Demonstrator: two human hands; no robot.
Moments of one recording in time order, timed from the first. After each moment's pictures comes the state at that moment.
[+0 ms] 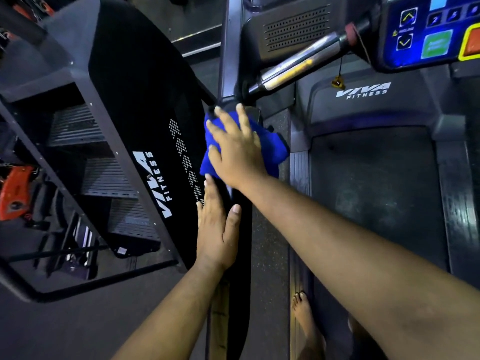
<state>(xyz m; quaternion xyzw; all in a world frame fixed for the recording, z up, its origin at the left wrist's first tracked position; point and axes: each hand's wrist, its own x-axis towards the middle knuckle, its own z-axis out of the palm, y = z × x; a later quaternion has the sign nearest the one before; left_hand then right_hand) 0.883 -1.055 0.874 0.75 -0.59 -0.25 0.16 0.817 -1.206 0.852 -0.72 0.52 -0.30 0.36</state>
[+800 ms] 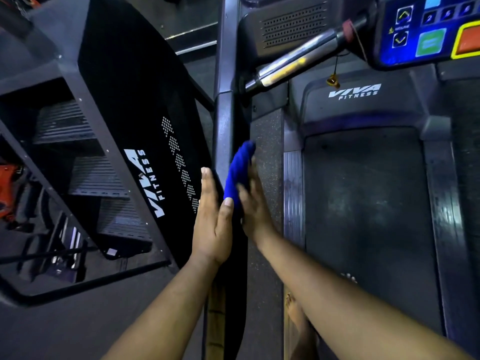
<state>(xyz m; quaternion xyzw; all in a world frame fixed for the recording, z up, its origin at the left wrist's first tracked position) 0.890 -1.059 0.870 0.72 -0.58 -0.29 0.24 0.809 -1.092 0.801 -0.48 0.47 -0.45 0.59</state>
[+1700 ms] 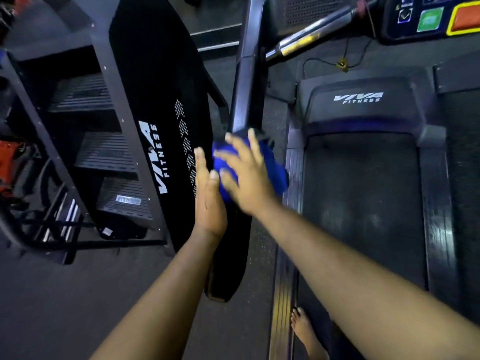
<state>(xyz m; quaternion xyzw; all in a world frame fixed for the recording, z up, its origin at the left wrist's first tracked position) 0.898 -0.985 0.869 0.70 -0.47 -0.33 0.42 0.808 -1.044 0.835 -0.71 0.45 -0.36 0.41</state>
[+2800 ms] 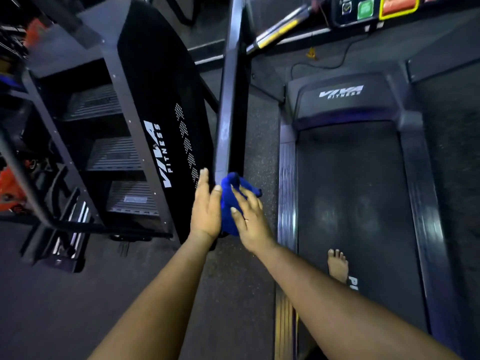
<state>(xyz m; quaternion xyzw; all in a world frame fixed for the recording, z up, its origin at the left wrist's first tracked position) 0.892 -0.870 0.871 0.76 -0.48 -0.31 0.30 0.777 -0.852 0.794 -0.62 0.48 -0.37 0.49</state>
